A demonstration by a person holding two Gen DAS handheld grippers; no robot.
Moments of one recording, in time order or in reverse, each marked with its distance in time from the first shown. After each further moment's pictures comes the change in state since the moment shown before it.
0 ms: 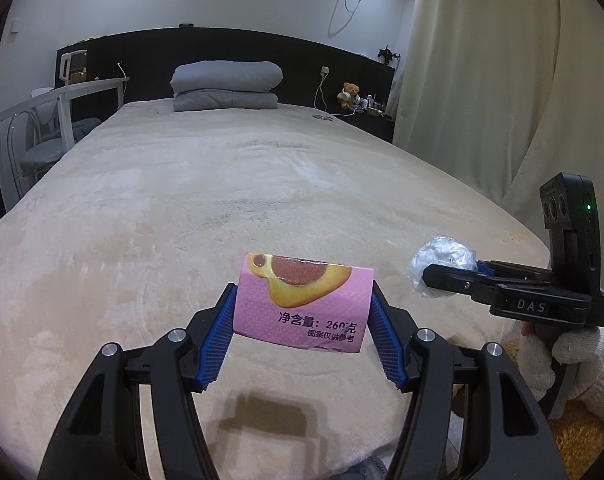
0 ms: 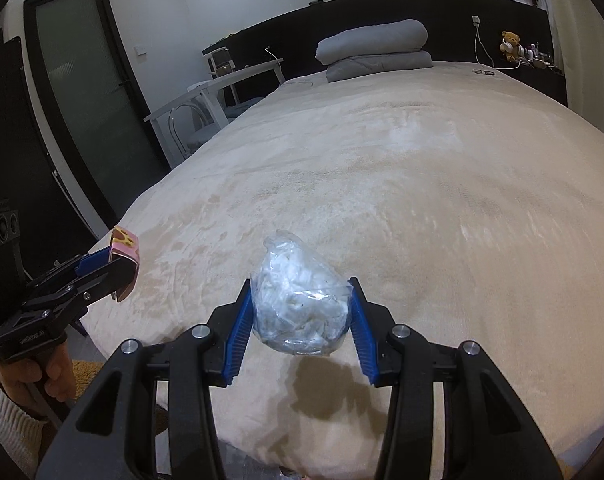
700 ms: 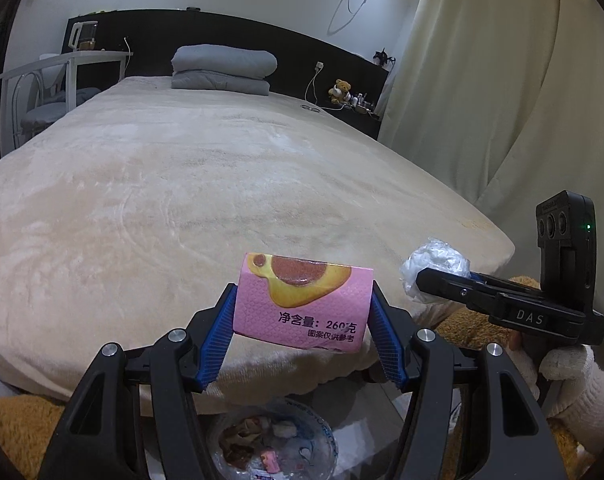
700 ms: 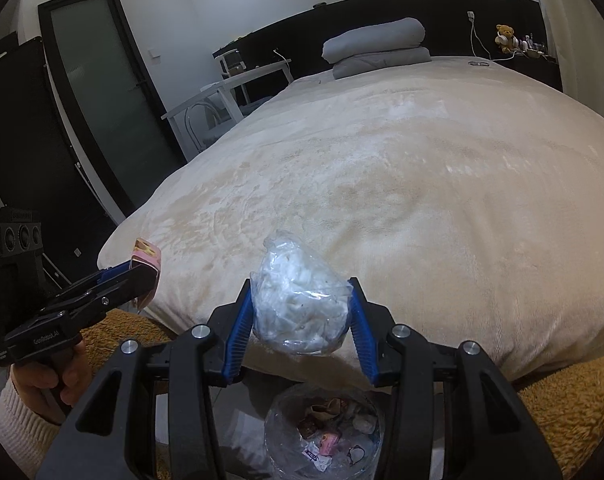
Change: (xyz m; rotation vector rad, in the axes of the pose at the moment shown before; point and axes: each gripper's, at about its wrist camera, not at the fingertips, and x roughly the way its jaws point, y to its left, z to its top) left arm -0.058 -0.042 -0.074 -0.100 0.022 -0.075; right arm -0.078 0.023 -0.087 0.032 -0.008 0.042
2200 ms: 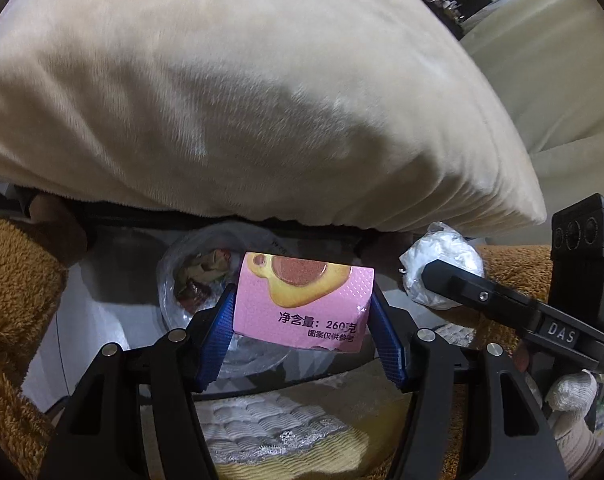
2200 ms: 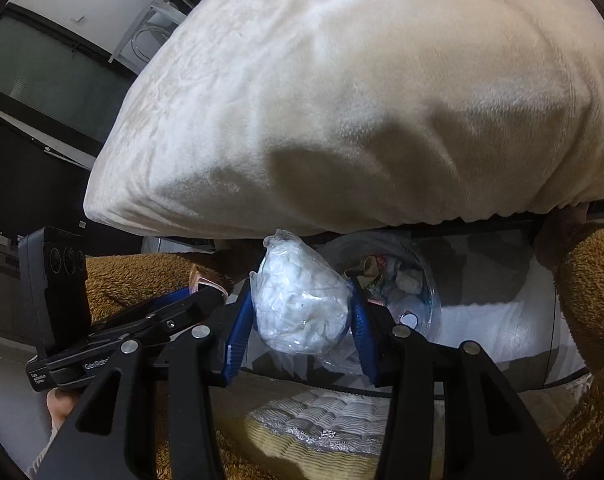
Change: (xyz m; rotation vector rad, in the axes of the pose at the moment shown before) left arm 0.094 0.033 -0.114 -0.400 0.558 0.036; right arm 0.075 -0.034 -0.092 0.315 0.497 0.054
